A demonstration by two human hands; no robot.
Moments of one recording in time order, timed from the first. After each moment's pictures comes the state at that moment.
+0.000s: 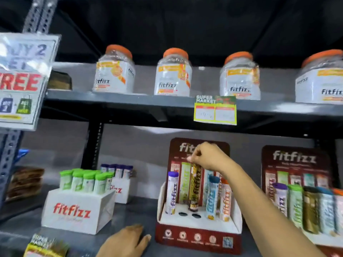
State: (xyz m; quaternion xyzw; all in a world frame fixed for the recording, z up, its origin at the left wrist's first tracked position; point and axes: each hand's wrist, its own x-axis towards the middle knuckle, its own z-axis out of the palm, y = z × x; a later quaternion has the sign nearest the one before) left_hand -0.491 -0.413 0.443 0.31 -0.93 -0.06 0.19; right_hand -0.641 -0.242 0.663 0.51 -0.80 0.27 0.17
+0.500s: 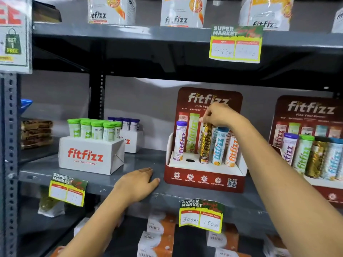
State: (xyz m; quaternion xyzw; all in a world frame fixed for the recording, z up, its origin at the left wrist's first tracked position) left_hand -0.483 -0.405 0.445 0.31 -0.93 -0.02 0.18; right_hand -0.672 -0.268 0.638 0.46 -0.84 0.24 0.14
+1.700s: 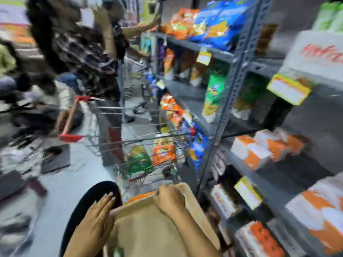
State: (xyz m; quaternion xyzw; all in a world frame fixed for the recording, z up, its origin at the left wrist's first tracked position) left_hand -0.023 -0.077 0.100 0.75 -0.63 -0.07 0.16; right_hand -0.206 -0.225 0.160 0.81 -0.52 -0.03 -0.27
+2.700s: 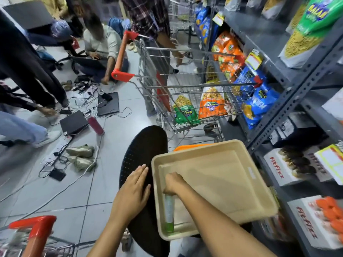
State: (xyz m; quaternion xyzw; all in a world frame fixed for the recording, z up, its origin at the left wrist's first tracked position) left_hand -0.008 -0.005 -0.002 0.83 -0.53 -0.05 0.15; right_hand -0.092 -0.152 -0.025 0.85 -0.37 -0.25 -0.29
